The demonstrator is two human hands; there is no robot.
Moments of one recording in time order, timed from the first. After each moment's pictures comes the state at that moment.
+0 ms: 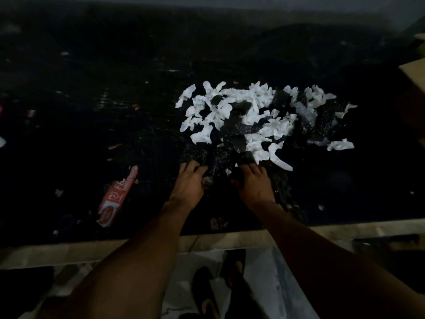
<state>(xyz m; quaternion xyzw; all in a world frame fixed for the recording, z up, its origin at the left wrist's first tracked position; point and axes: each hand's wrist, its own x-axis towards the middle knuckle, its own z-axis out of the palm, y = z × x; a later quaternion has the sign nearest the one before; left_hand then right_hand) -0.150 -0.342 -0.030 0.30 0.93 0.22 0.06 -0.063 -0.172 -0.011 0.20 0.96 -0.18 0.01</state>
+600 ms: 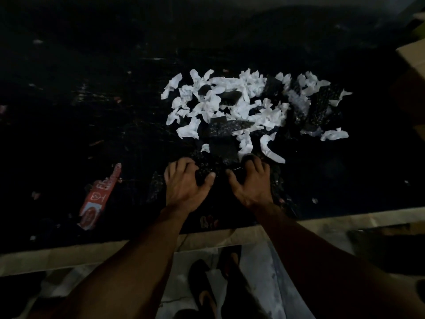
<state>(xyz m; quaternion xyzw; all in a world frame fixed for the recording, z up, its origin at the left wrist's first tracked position) -0.128 -0.324 -0.042 0.21 0.95 0.24 0.01 -0.051 -0.159 -0.030 0.25 0.94 -0.23 -0.10</state>
